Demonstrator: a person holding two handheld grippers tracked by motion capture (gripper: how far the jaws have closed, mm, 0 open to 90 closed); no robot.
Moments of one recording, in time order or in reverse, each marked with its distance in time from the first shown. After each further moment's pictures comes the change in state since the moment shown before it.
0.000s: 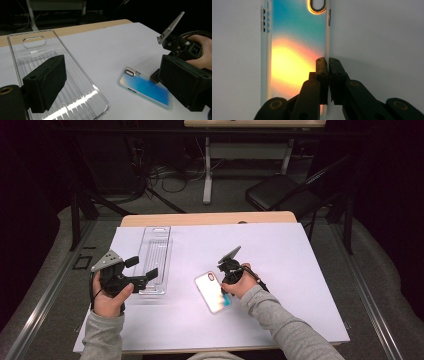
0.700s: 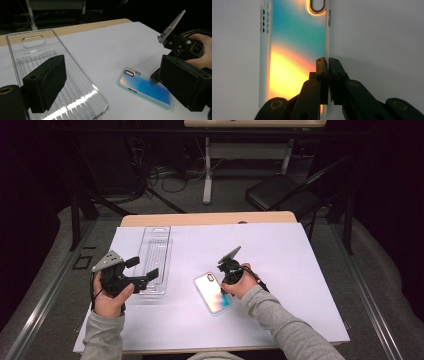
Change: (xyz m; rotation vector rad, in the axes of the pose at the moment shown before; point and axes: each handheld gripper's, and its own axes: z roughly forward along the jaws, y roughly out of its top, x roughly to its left) left arm -0.001 -0.001 0.001 0.005 -0.002 -0.001; right arm 0.002 -0.001 -0.001 -0.014 0.013 0.008
